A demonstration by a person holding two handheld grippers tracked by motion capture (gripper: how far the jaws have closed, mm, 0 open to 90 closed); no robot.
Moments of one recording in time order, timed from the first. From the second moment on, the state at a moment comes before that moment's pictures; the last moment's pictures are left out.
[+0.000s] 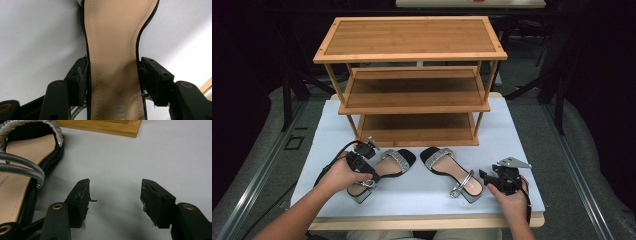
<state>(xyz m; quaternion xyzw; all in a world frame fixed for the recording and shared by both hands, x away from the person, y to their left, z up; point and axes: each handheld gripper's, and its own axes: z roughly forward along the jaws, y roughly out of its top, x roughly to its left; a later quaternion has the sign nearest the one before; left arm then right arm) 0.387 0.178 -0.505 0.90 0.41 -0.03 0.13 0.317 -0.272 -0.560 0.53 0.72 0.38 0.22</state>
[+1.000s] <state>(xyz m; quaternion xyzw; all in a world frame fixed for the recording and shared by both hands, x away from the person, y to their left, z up) 0.400 0.181 -0.507 0.92 0.39 -0.02 0.04 0.316 -0.274 -0.561 0.53 0.73 0.38 0.21</state>
